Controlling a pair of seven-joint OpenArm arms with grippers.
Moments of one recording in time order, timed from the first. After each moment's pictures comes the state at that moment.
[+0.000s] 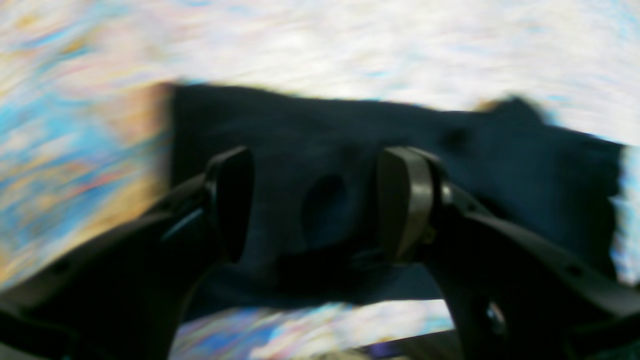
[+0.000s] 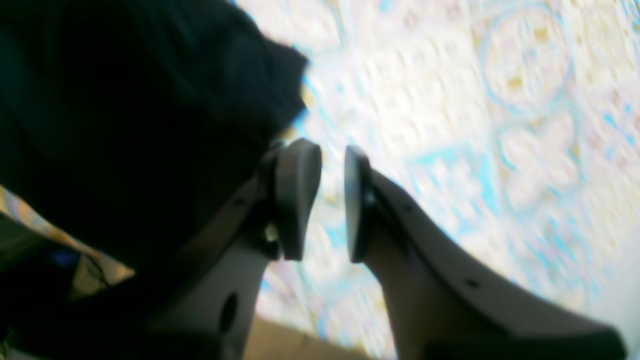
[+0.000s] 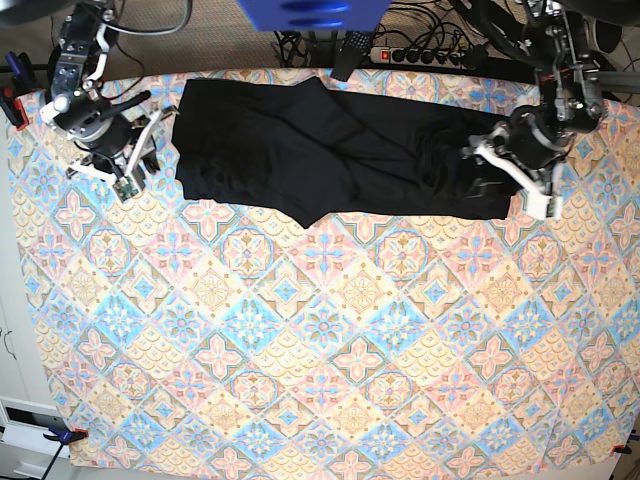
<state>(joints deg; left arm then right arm) 24.2 -17.3 -20.9 107.9 -38.3 -14.1 52.6 -24.2 12.7 22.2 109.0 7.2 41.3 -49.5</state>
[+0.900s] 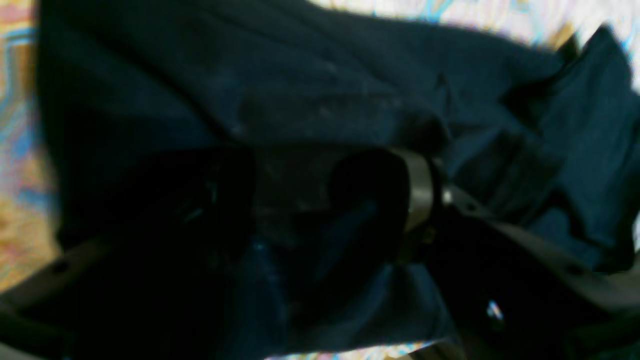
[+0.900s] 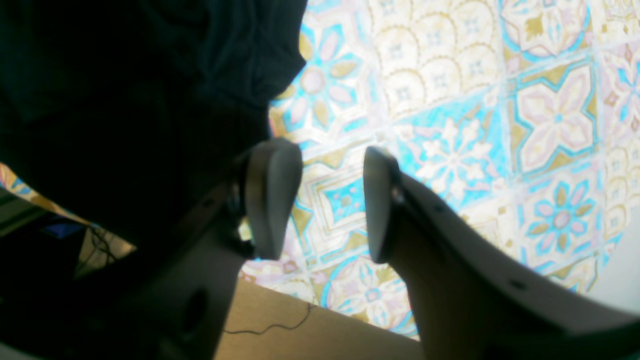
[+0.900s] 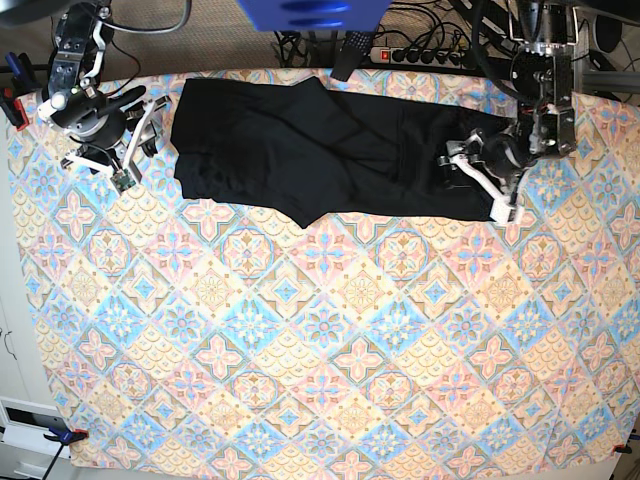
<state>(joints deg) 14.4 -18.2 -11.0 87.7 -39.6 -14.4 52.0 -24.6 12.3 22.2 108.9 7.7 41.3 -53.6</state>
